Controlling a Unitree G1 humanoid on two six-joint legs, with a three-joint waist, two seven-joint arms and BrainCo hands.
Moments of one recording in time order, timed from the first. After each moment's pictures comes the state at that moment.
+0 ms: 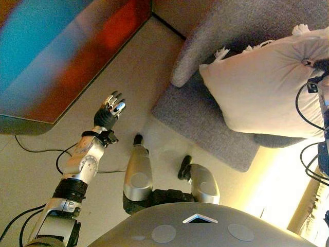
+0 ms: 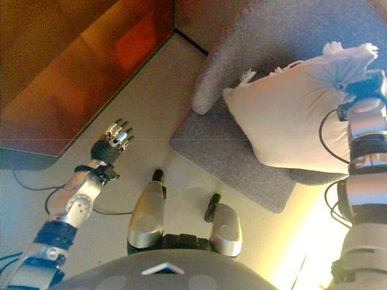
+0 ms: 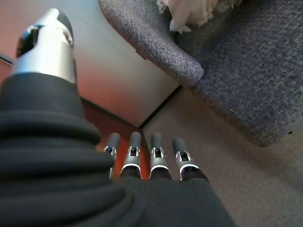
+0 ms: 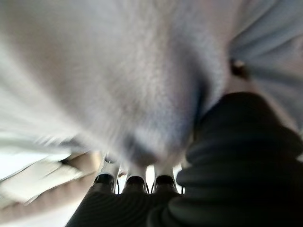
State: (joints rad) left arm -0.01 0.53 -0.18 0.21 -0.84 -0.01 -0.08; right arm -0.83 -0.88 0.25 1.08 0.09 0.28 -0.29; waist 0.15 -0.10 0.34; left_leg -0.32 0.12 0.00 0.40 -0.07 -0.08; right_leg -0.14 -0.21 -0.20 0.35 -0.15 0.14
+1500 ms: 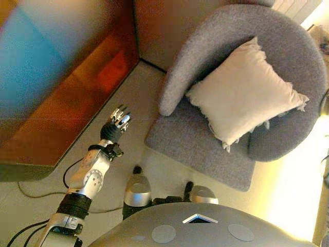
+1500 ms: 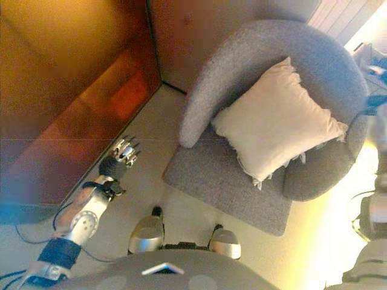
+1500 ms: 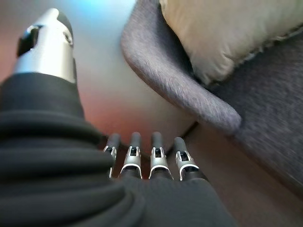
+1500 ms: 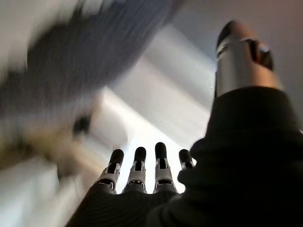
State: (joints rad) left arm 0.13 0.46 -0.21 0.14 -0.89 -0.04 -0.07; right arm -0.46 -0.78 -0.03 0.54 0.59 0.12 -0.22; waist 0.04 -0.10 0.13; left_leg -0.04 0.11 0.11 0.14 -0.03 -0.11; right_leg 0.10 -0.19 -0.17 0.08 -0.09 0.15
